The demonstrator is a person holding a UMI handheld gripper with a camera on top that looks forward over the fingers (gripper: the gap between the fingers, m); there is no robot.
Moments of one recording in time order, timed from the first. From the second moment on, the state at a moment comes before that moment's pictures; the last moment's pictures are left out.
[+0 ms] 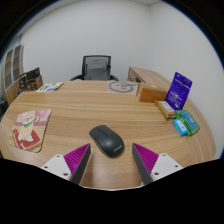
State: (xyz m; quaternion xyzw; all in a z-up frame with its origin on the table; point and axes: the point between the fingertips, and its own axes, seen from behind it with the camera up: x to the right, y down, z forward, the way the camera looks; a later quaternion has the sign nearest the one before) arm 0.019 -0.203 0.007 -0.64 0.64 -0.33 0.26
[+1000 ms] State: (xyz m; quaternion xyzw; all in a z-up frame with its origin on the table) arm 0.101 -0.220 -0.014 -0.64 0.65 -0.33 0.25
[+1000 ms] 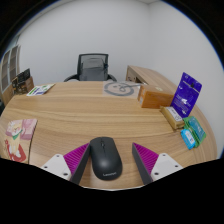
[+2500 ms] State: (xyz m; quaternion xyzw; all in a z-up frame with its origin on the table) arm 0.131 0.037 0.144 -0.68 0.57 -0.29 0.37
